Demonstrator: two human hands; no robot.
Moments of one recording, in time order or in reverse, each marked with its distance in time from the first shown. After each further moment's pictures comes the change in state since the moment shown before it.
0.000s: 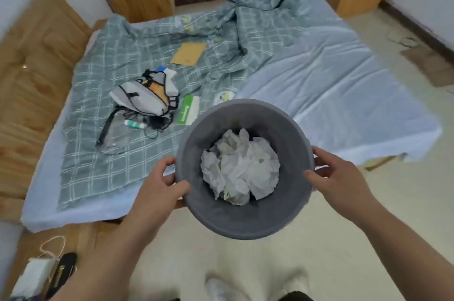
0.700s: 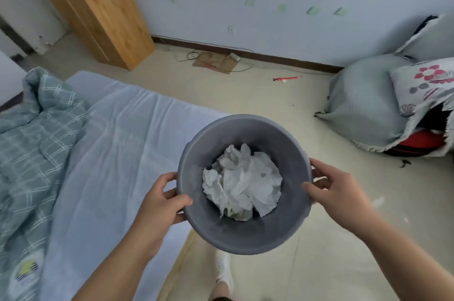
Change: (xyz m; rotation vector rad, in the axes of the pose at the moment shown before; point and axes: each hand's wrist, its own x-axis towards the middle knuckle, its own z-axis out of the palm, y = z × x) left_hand 0.053 0.149 0.537 0.425 -0.755 0.152; right_hand -0.152 0.243 -0.340 0.259 0.780 0.446
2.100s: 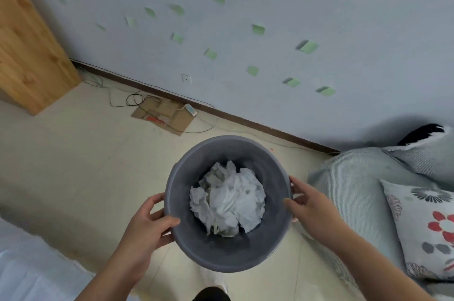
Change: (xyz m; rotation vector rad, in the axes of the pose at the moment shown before) left_hand 0.765 0.381 0.233 -0.173 -0.106 -0.092; right_hand 0.845 -0.067 -0.199 -0.049 -0.003 0.078
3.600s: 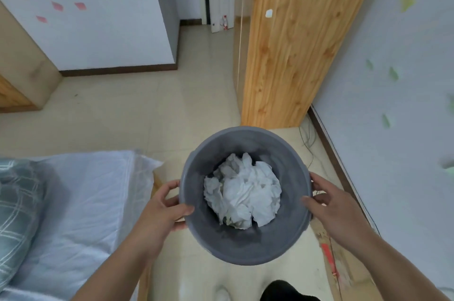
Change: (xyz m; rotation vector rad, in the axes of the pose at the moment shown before) left_hand 0.435 0.359 -0.730 -0.553 0.790 0.095; right_hand 0.736 -0.697 0.721 -0.200 -0.826 -0.526
